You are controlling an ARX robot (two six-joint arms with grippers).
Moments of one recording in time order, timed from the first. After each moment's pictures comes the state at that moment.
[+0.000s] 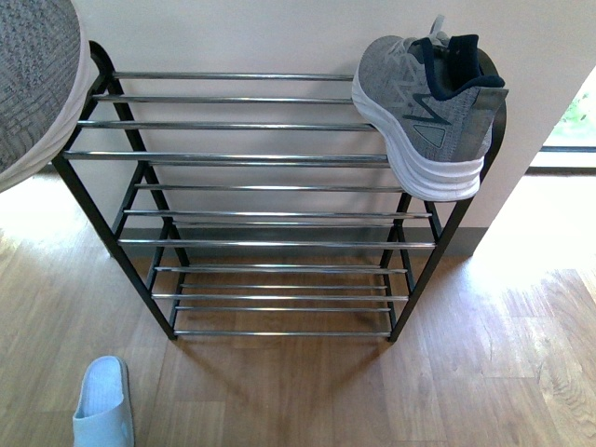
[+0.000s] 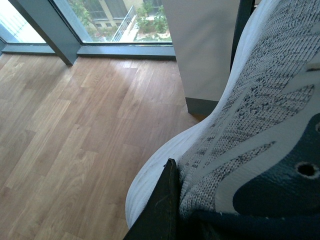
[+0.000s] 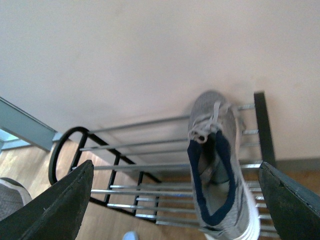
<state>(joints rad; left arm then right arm) -0.32 0.94 0.32 0.07 -0.63 -0.12 0.01 1.27 0.82 0.24 -0.16 0.40</state>
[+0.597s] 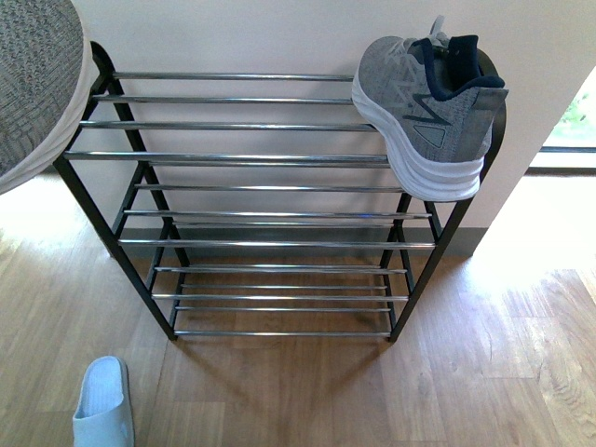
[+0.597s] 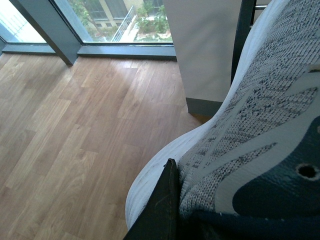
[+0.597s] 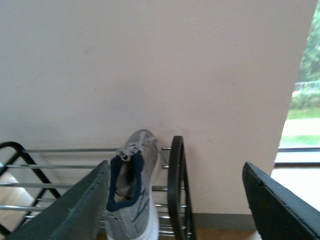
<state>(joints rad) -0.32 0.94 0.32 0.07 -0.64 -0.12 -0.16 0.99 0.38 0.61 -0.15 0.08</state>
